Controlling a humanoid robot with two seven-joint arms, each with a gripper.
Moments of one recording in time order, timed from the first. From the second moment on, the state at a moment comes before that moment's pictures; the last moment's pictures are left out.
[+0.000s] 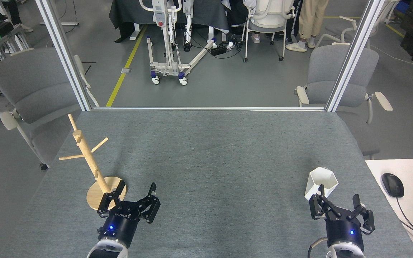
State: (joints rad) left arm -0.08 -0.02 0.00 -1.43 -1.44 -0.17 0.14; right arm -0.06 0.03 -0.22 -1.42 1.46 0.07 -0.02
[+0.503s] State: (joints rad) left arm -0.08 -0.01 0.04 -1.43 -1.44 -0.18 0.14; right arm -0.15 -0.04 -0.18 -1.23 1.52 0.01 -0.10
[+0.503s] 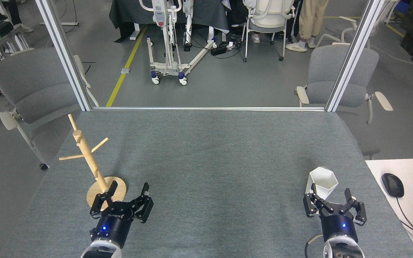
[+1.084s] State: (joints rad) left arm -0.08 -0.02 0.04 -1.43 -1.44 -0.17 0.15; right arm -0.16 -0.18 -0.16 -1.14 1.52 -0.16 -0.20
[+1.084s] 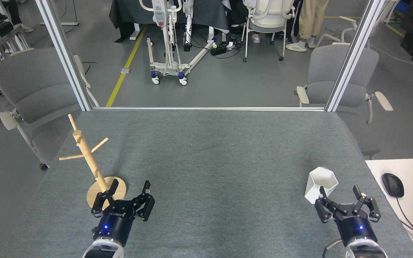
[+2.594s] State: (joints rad) left arm -0.11 -0.03 0.04 -1.39 -1.45 -0.17 0.15; right arm -0.34 -0.17 -0.08 -0.83 1.55 -0.17 -0.24
